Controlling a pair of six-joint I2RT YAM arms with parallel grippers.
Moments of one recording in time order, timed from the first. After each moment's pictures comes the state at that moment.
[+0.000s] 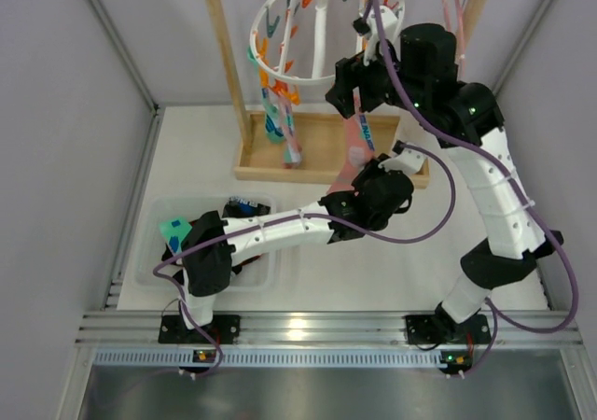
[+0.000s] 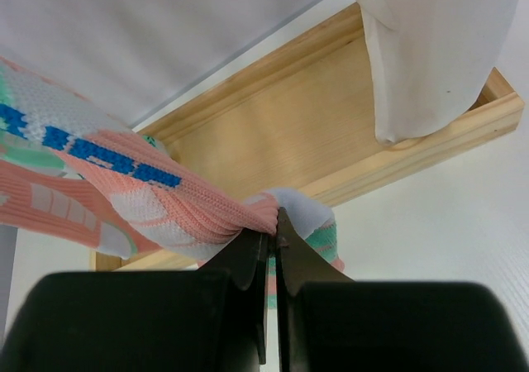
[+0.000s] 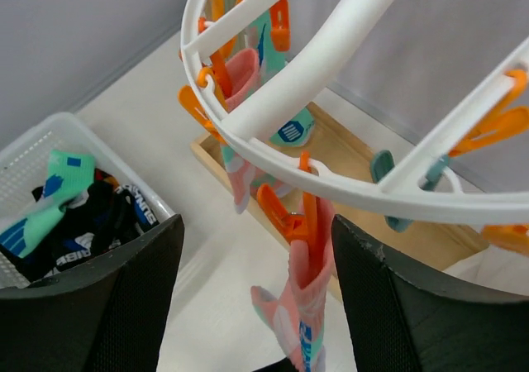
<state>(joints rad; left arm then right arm) -1.20 1.91 1.67 -0.14 -0.96 0.11 0.64 1.66 2.34 -0.95 -0.10 -0.01</state>
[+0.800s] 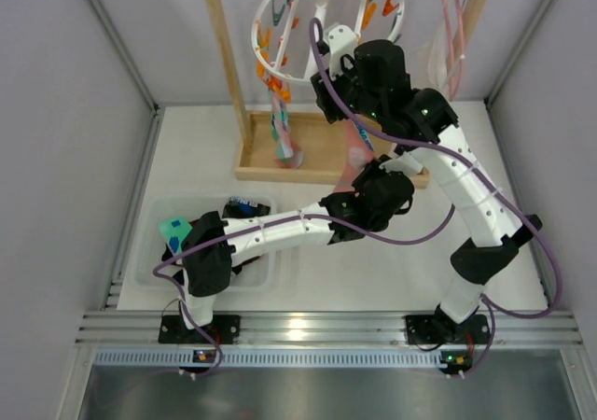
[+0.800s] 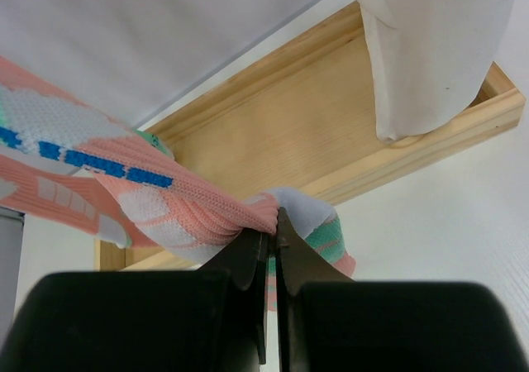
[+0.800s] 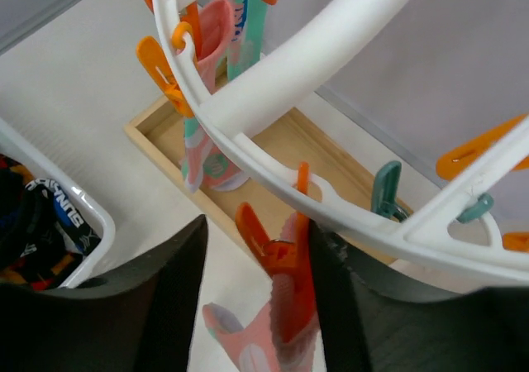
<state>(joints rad) -1.21 1.91 1.67 -0.14 -0.96 0.13 0.73 1.74 2.24 -0.86 0.12 -0.14</state>
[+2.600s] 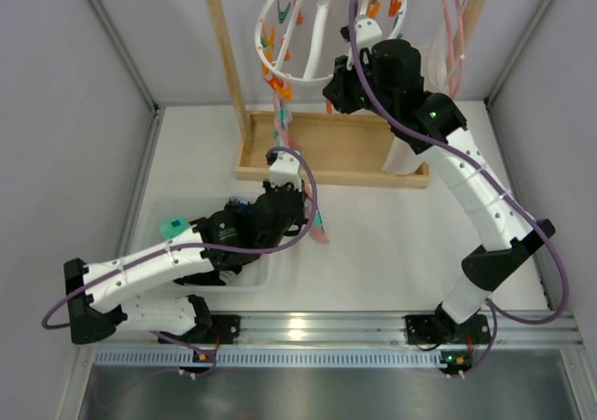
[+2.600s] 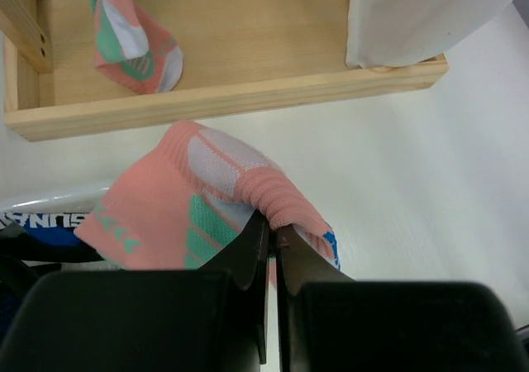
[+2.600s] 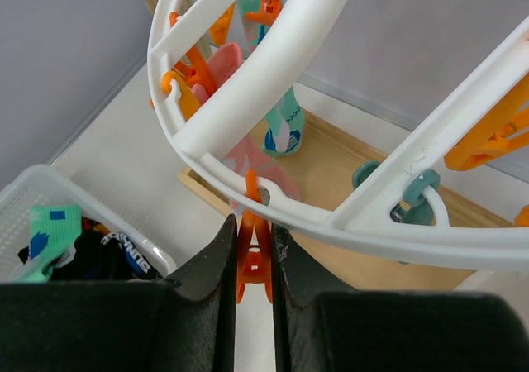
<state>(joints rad) -1.14 1.16 1.13 -0.44 -0.72 -0.51 0.66 1.66 2.08 -0.67 0.04 0.11</state>
